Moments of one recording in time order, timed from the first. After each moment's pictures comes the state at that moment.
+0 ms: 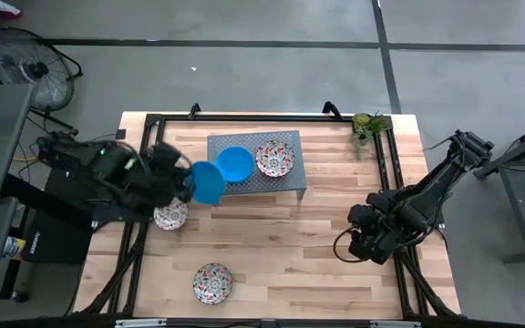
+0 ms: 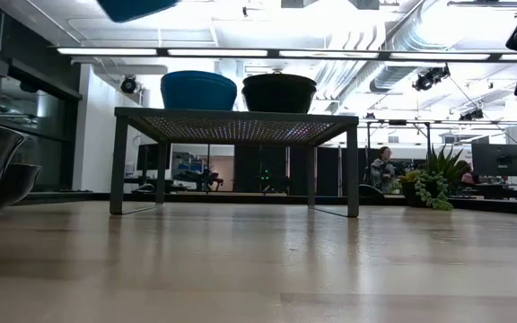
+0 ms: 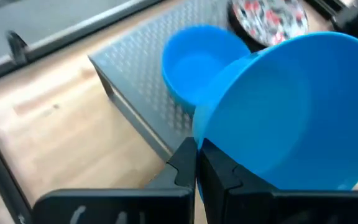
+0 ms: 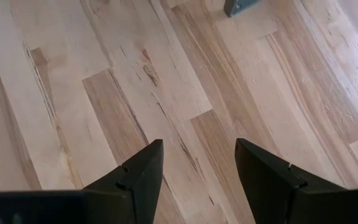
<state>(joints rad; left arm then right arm) -0.40 1.16 1.49 -1.48 -0.66 -1.24 0.77 1.20 0.93 -1.11 0.46 1.18</state>
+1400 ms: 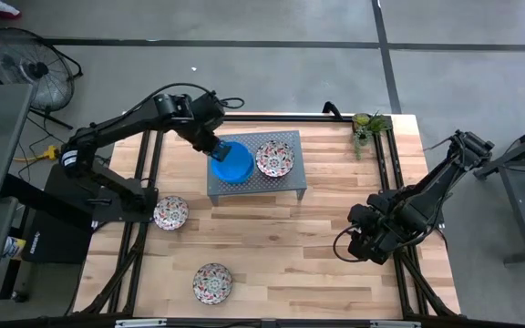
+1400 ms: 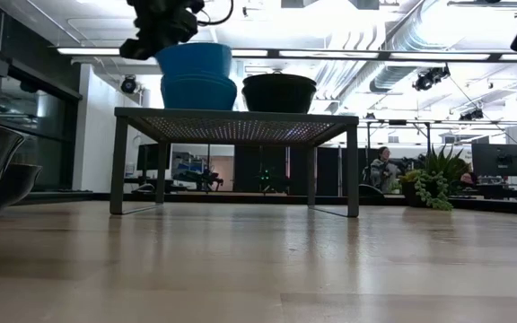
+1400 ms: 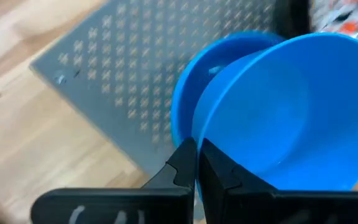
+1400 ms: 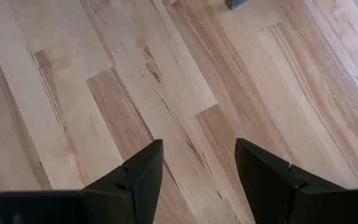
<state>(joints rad) 0.42 1.42 1.53 -1.26 0.09 -0.55 0.77 1.20 0.93 -1.11 0.44 1.23</state>
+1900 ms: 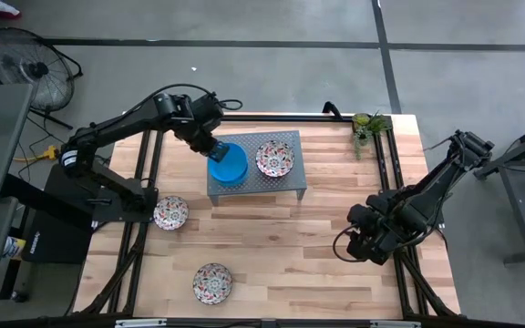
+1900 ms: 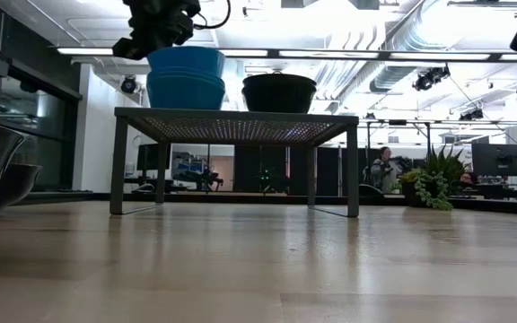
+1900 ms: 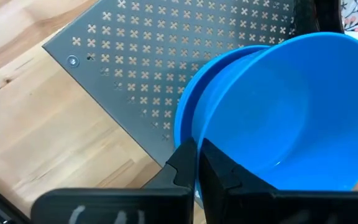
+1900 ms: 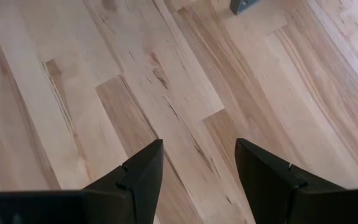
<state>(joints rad) 0.41 1.42 1.53 -1.31 0.08 -0.57 0.77 1.20 0.93 -1.08 0.45 1.24</state>
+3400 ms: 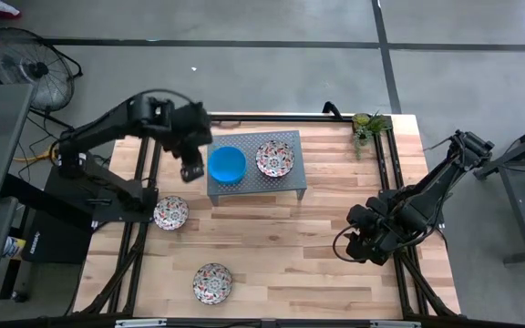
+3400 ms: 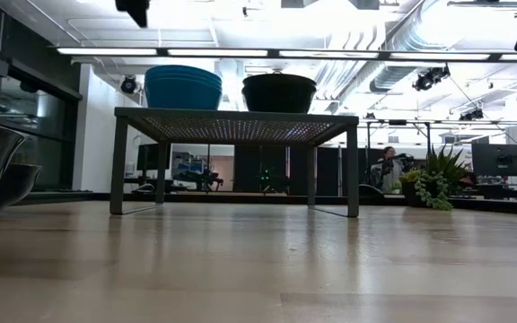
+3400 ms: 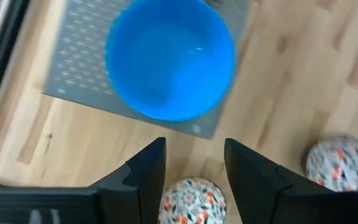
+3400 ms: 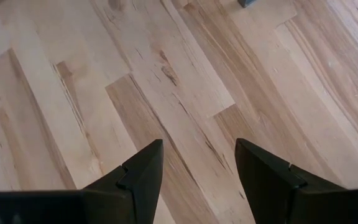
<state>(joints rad) 0.21 1.39 1.78 -1.57 0.01 -0.17 0.77 1.20 0.93 -1.05 0.42 1.28</state>
